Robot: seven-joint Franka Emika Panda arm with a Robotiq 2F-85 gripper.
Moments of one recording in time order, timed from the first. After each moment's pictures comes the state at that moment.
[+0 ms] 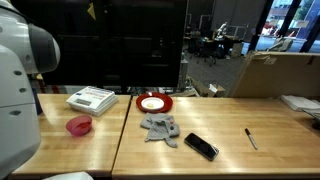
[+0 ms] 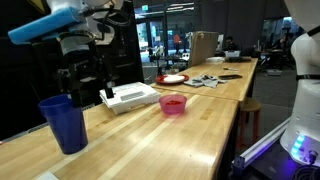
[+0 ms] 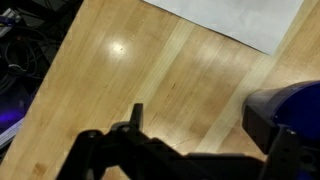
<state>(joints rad) 0.75 0.48 0.31 -1.45 0.20 1.74 1.65</state>
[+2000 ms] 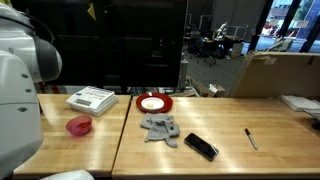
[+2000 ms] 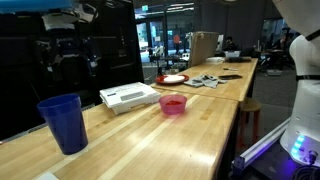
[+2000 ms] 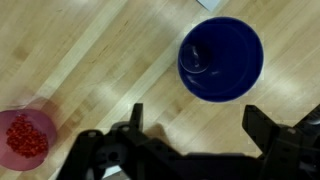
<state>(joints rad) 0.80 0.60 0.28 -1.10 -0.02 1.66 1.46</state>
